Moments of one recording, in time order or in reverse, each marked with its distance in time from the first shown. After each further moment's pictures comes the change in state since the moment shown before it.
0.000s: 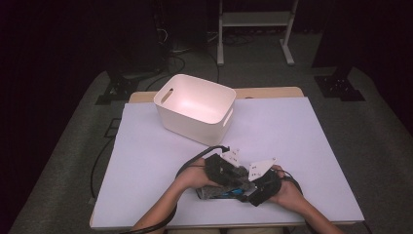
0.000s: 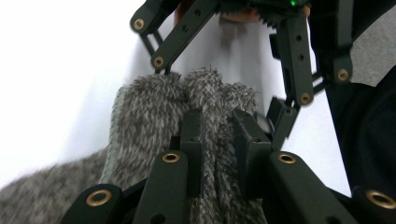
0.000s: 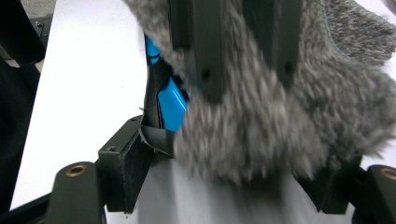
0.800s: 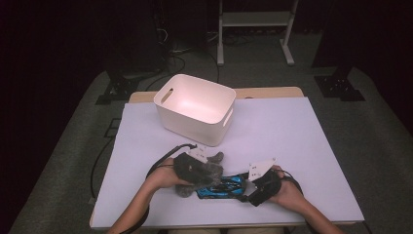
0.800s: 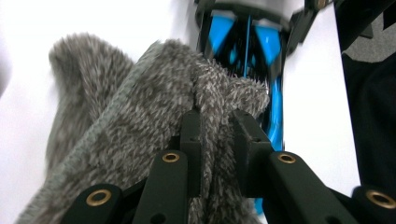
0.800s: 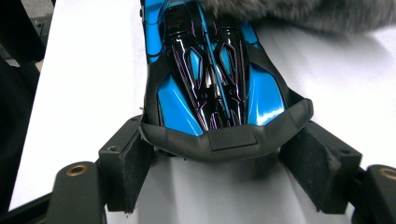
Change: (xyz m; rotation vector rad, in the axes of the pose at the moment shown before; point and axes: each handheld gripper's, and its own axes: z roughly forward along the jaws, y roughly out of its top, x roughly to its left) left arm 0.003 -0.074 -0.062 0.002 0.066 -0.136; right arm -0.001 0.000 0.000 -0.001 -0.007 -0.013
